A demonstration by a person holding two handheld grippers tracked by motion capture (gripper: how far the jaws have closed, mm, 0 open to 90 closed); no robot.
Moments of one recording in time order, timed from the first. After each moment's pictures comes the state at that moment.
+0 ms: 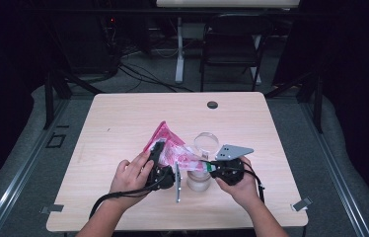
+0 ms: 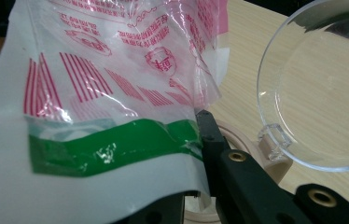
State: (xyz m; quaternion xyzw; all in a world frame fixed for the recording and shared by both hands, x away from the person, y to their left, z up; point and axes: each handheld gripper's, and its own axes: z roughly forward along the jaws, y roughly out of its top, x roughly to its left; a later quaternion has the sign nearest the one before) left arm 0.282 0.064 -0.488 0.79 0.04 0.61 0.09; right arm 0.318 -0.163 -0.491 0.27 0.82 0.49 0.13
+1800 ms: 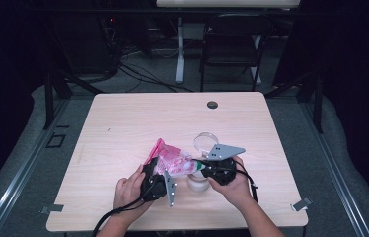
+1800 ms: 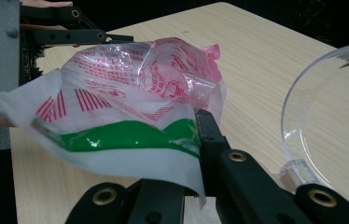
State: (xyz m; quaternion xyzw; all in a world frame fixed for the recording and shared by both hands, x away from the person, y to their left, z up) left arm 0.275 0.081 -0.533 0.81 0.16 0.53 0.19; right arm 0.316 -0.141 -0.484 0.26 0.82 0.49 0.14
